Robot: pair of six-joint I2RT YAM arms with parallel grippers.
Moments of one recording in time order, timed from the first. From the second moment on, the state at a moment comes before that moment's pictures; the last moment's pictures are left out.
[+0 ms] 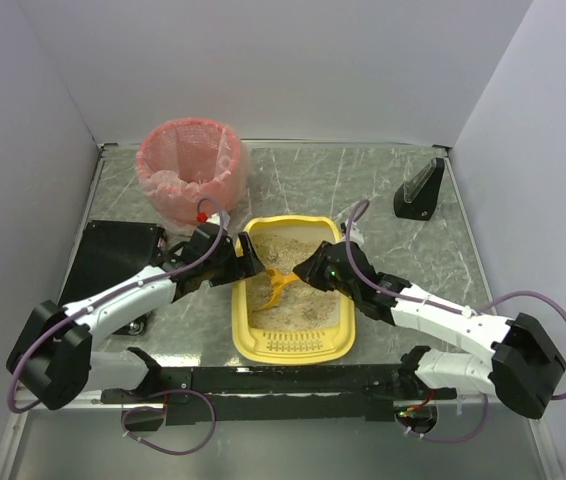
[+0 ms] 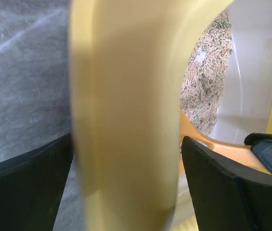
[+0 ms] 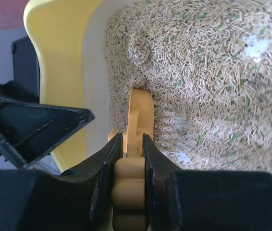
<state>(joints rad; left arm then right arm) -0.62 1.25 0.72 -0.21 0.03 -0.81 0.82 1.13 0.63 -0.07 0.18 1.05</state>
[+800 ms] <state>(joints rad) -0.65 1.28 0.77 -0.28 -0.04 -0.83 0.74 1.01 0.31 0.39 0.01 1.10</state>
